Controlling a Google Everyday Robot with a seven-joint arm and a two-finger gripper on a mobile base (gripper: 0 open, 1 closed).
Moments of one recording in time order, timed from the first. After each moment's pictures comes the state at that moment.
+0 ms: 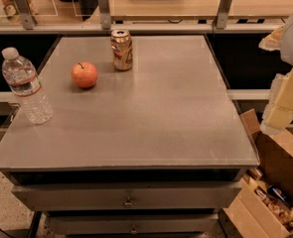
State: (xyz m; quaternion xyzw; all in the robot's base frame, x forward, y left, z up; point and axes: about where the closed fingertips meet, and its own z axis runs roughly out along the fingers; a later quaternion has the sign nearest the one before) arm 0.438 -0.217 0.976 -0.60 0.78 -0.03 0.16
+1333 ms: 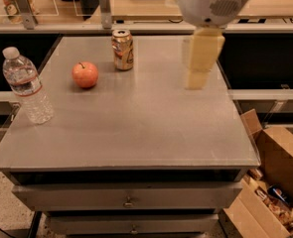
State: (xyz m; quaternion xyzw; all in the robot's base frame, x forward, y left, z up) arm 0.484 -0.070 1.026 -0.74 0.64 -0.08 0.20
